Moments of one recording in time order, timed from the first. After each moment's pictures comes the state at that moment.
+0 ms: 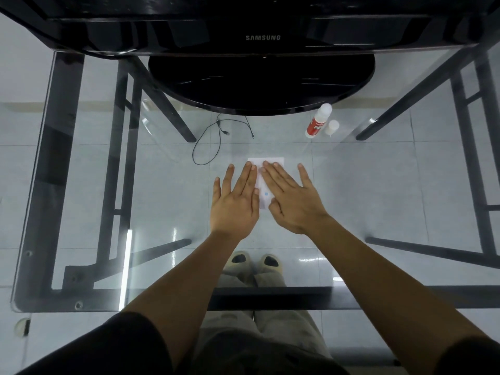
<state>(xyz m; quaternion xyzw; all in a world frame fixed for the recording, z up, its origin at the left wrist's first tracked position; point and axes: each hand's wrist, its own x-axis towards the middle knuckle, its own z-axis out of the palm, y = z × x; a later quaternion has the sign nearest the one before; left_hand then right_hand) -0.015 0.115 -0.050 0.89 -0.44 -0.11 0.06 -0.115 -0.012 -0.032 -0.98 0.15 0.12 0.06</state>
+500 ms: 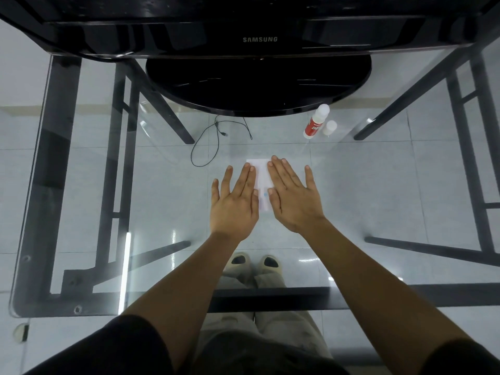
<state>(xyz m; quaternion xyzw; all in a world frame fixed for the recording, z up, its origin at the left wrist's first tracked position) -0.015 0.115 -0.051 0.89 -0.44 -0.11 0.06 -0.112 -0.008 -0.041 -0.96 0.24 0.10 0.08</state>
